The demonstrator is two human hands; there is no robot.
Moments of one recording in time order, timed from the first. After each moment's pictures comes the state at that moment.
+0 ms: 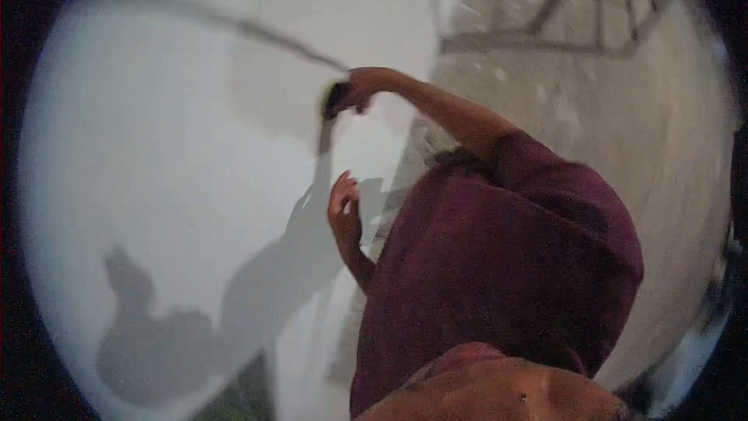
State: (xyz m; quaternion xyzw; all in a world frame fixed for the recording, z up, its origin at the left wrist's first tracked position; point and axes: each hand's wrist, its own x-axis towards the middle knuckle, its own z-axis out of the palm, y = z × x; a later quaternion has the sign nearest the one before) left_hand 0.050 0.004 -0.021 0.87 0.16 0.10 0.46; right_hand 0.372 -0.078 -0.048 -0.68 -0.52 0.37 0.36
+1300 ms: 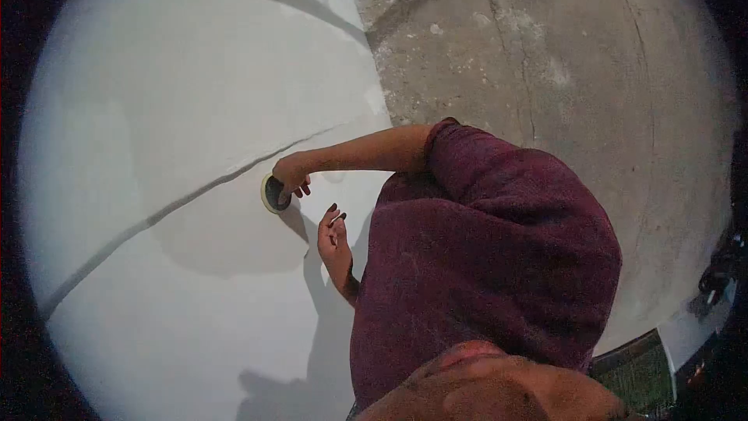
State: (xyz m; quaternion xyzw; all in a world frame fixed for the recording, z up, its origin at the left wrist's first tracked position) left_hand 0.173 -0.022 0.030 0.86 0.12 -0.13 0.48; right_hand 0.393 -0.081 -0.031 -0.66 -0.37 0.44 0.48
